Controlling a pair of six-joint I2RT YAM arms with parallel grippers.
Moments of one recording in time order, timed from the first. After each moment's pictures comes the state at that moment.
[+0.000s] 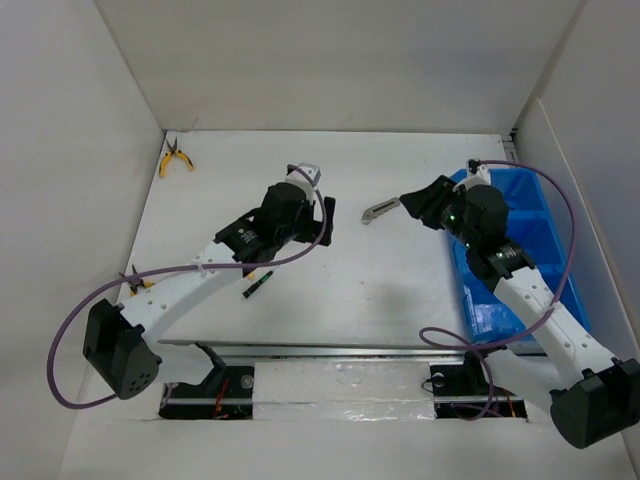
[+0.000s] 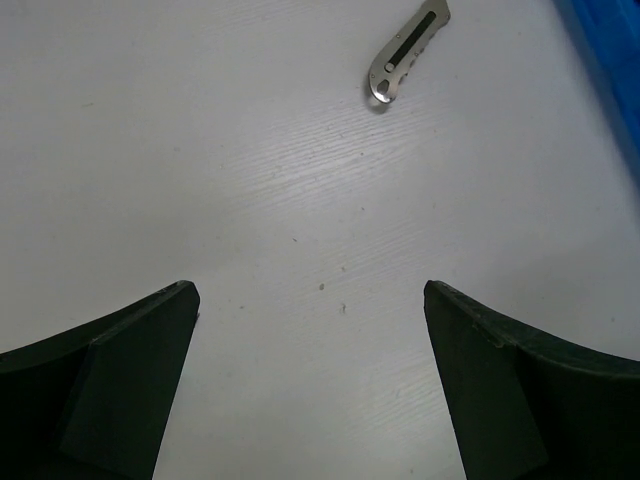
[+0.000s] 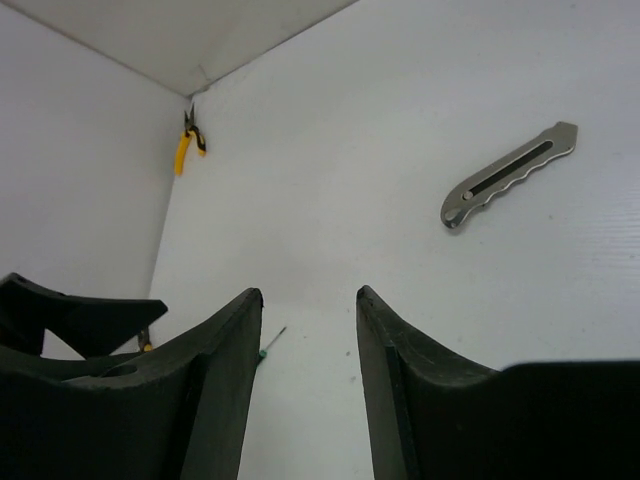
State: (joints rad) left arm -0.74 1.26 1.06 -0.37 -0.24 -0.37; right arm 0.34 1.01 0.86 -0.07 -0.09 0.75
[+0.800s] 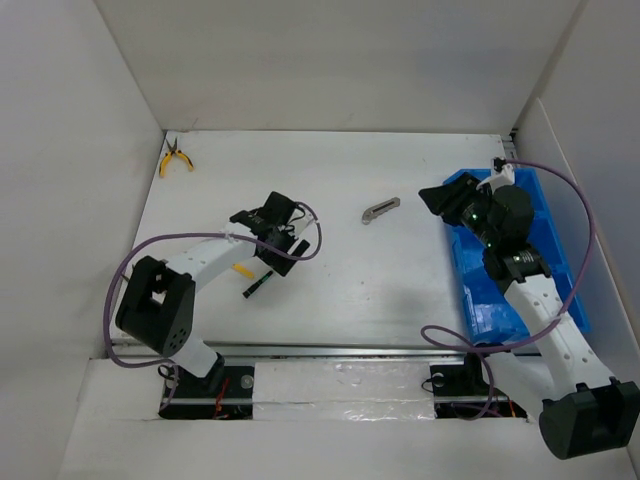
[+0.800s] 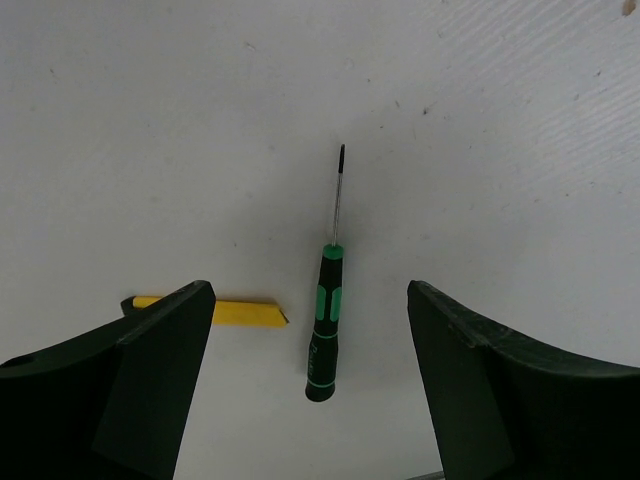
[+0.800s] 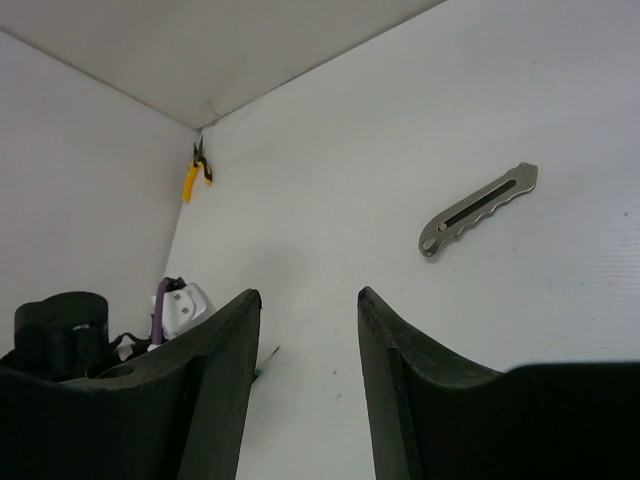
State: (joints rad) left arm -0.54 1.52 1.01 -0.64 -0.11 0.20; right arm 0.16 0.94 0.83 -0.05 -0.23 0.72
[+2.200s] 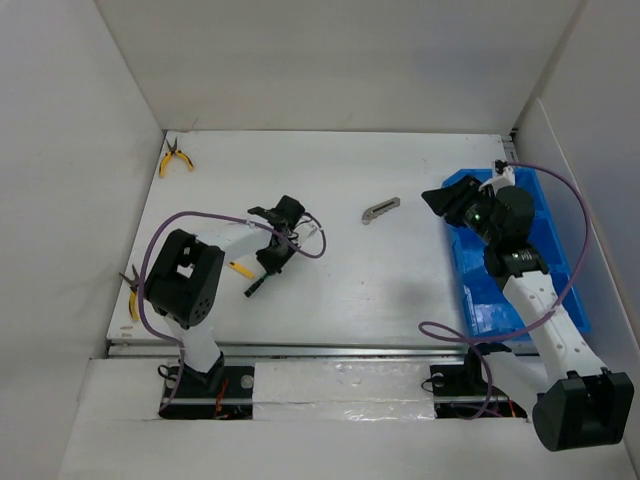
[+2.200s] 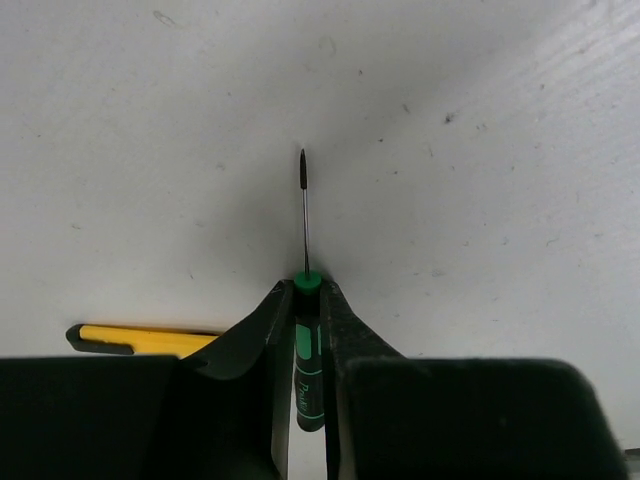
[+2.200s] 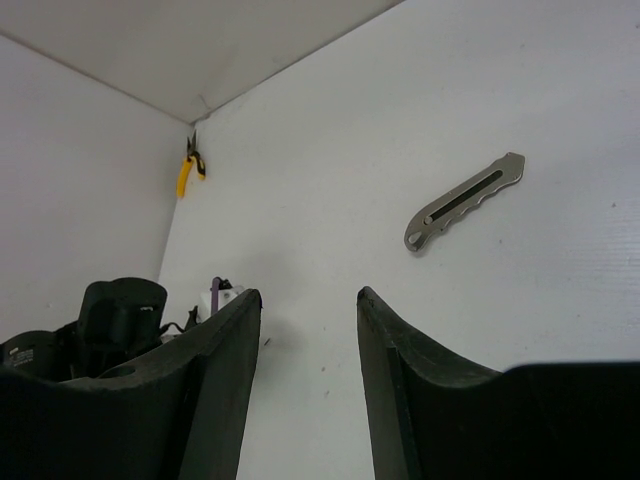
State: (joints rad) left arm -0.53 1.74 1.07 -0.70 -0.10 0.20; right arm 0.09 0.98 0.78 0.01 -0.32 0.72
